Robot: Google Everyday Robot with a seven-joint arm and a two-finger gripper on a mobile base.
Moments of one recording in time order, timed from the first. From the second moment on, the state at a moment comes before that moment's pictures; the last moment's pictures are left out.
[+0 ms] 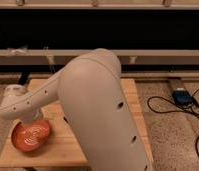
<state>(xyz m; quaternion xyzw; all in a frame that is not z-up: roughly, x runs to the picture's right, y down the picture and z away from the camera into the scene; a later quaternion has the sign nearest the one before) -0.313 0.170 0.748 -0.12 -0.21 -0.78 0.57</state>
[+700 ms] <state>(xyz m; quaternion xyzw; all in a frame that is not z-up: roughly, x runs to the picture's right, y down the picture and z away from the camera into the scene) -0.229 0.157 0.743 -0.14 -0.19 -0.74 0.63</state>
